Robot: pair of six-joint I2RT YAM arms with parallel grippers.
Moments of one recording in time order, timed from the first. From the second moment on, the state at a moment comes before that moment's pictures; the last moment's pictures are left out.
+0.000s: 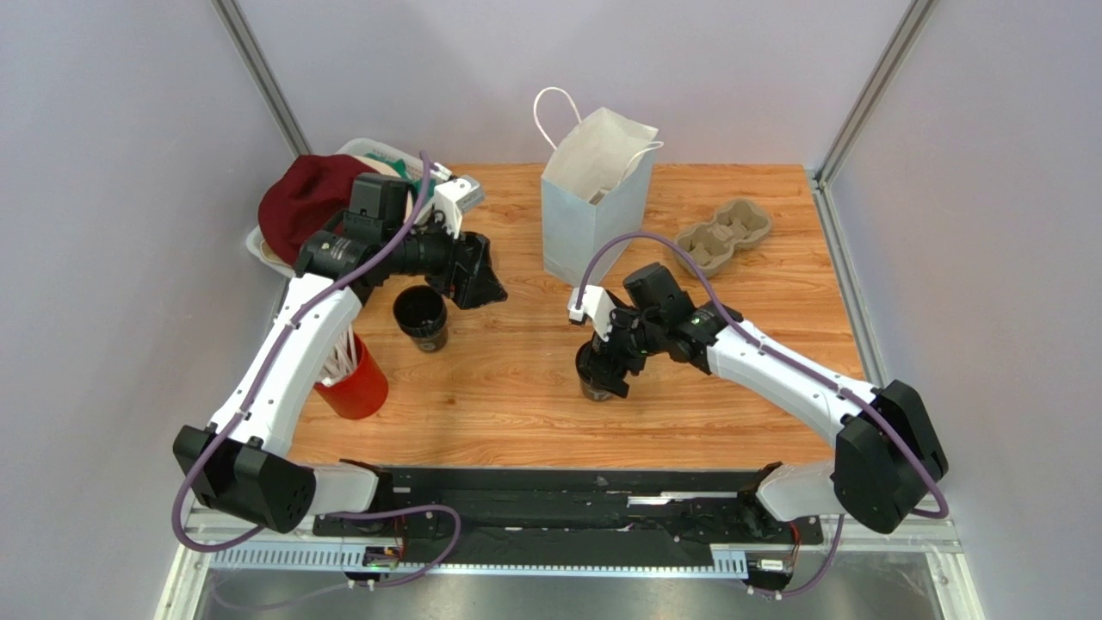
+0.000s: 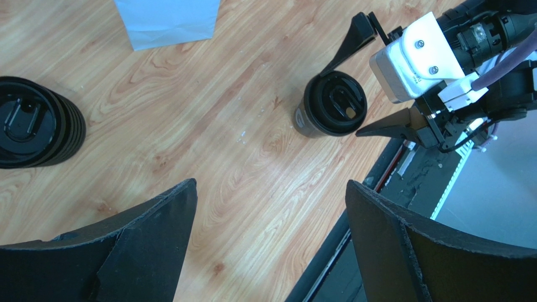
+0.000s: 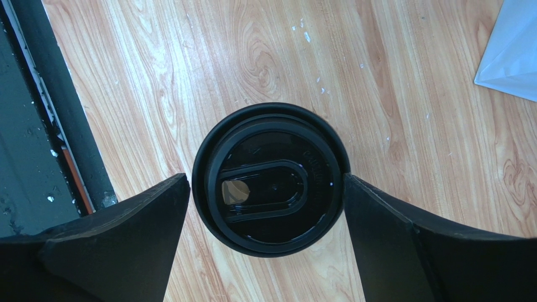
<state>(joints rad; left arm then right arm) -0.29 1.31 1.40 -0.83 0.68 0.15 0.67 1.36 0.94 -0.48 -0.39 -0.47</state>
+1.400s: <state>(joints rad) -0.28 1.27 1.34 -0.81 0.69 0.15 0.69 1.32 0.96 -0.49 -0.40 -0.47</state>
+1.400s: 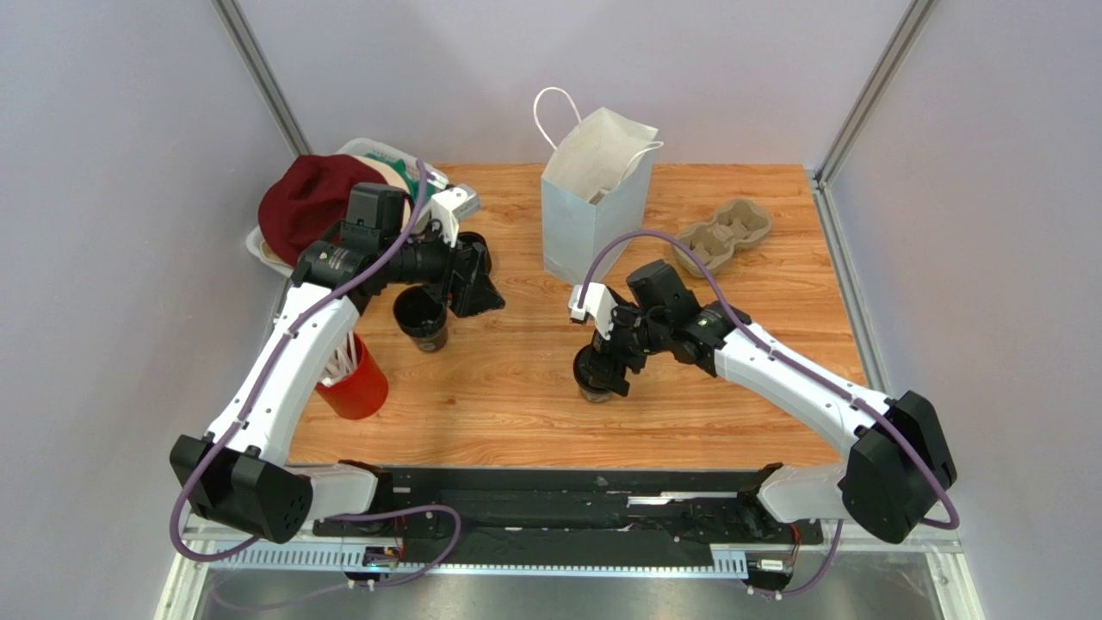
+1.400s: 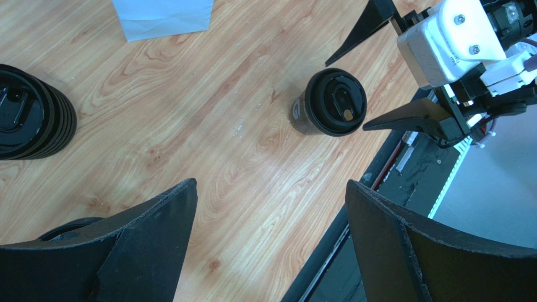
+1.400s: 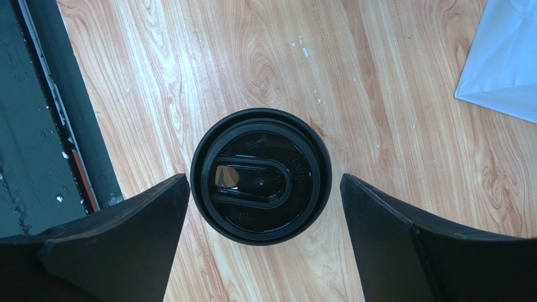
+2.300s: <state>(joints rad) -0.28 1.26 1.32 -0.79 0.69 0.15 0.69 1.37 0.96 -0.49 -0.40 -0.48</state>
